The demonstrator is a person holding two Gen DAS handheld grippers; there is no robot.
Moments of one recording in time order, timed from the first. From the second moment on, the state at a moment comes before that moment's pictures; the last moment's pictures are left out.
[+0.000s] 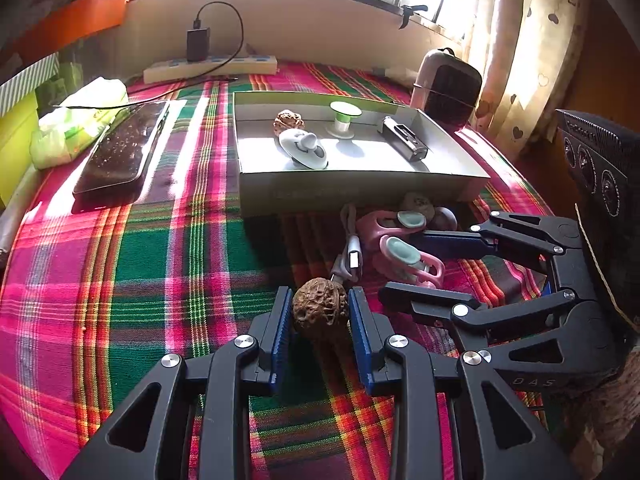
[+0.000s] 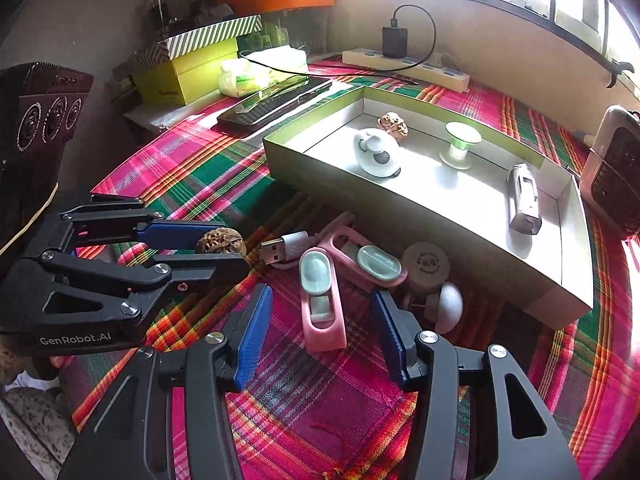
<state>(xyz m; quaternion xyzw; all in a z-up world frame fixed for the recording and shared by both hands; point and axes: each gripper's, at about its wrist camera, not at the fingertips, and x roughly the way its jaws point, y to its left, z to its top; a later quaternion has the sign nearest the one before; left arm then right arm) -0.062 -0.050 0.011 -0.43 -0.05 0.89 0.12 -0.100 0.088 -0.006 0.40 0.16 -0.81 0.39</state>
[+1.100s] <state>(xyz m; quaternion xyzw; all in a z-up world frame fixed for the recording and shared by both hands) -0.065 -0.048 0.012 -0.42 -0.04 0.90 0.11 -0.097 0.087 -0.005 0.39 0.19 -0.81 0.39</state>
